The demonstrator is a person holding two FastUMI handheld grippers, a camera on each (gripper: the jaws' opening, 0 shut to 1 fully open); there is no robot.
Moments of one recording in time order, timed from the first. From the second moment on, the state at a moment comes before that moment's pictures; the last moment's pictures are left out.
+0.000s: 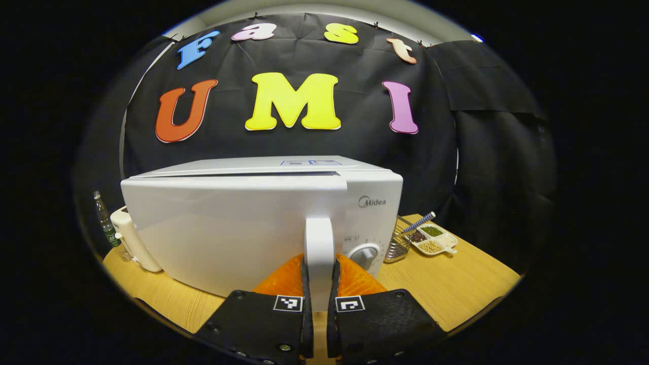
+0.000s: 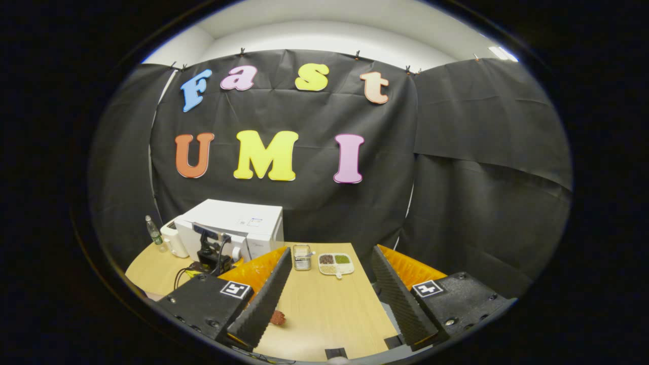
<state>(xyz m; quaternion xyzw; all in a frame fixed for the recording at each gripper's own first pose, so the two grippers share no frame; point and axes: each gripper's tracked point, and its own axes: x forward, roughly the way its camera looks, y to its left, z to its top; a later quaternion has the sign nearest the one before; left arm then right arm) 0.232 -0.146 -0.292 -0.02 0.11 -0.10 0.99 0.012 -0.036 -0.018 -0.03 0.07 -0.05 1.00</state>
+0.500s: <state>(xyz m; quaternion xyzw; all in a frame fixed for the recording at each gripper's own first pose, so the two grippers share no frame) 0.123 -0.085 -0.295 0.00 0.14 -0.11 0.98 0.011 0.025 -0.029 -0.01 0.07 0.03 1.00</state>
